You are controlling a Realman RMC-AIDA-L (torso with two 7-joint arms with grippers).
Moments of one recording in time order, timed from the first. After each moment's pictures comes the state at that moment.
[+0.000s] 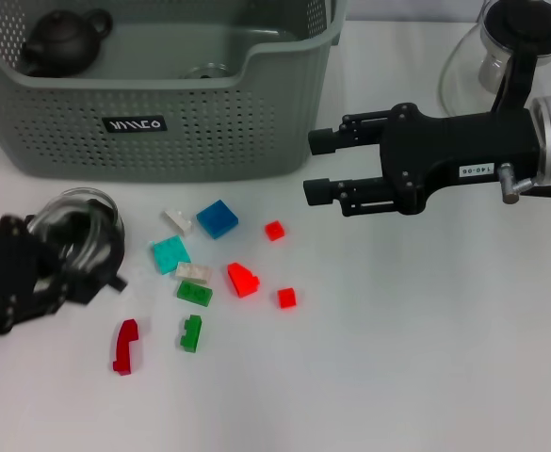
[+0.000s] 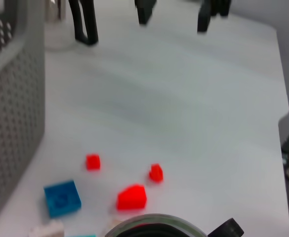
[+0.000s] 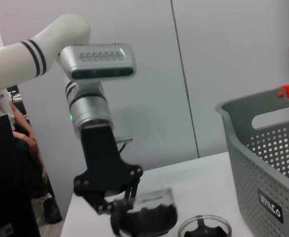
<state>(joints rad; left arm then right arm) -0.36 -2.08 0.60 1.30 2.37 2.07 -1.48 0.75 2.03 -0.99 -0.53 -1.80 -1.62 1.37</state>
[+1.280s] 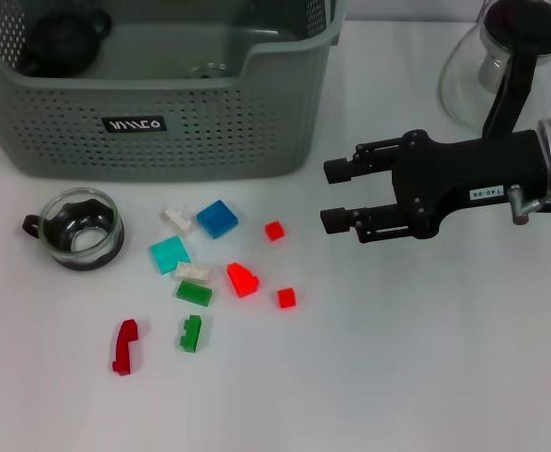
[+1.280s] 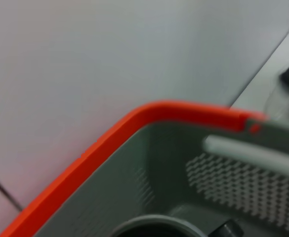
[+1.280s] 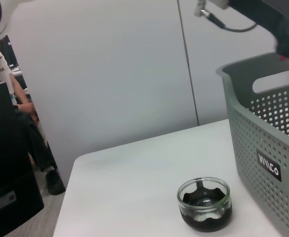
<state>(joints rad) -0.77 -2.05 0.88 1.28 2.56 1.35 -2.01 0.75 2.02 -0.99 -0.52 -1.88 -1.61 1.37</state>
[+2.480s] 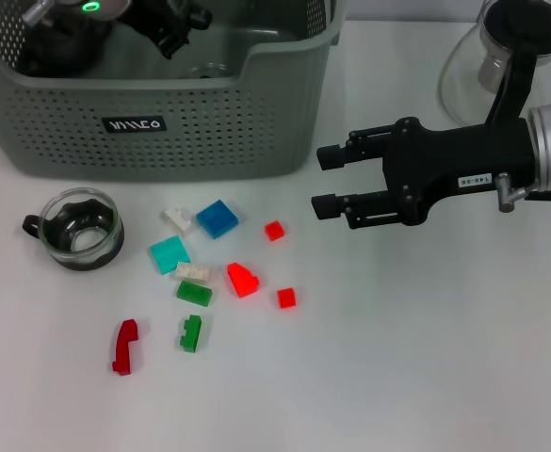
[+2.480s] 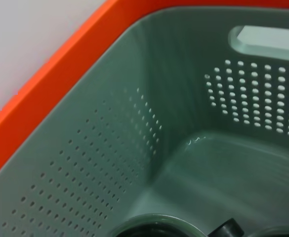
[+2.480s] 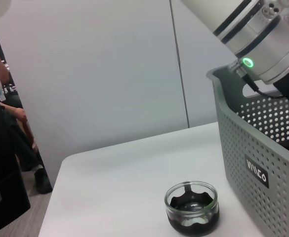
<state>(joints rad) -0.92 -2.11 0.97 0.86 2.86 0.98 -2.07 0.76 2.03 -0.98 -0.53 -1.88 -1.58 1.37</state>
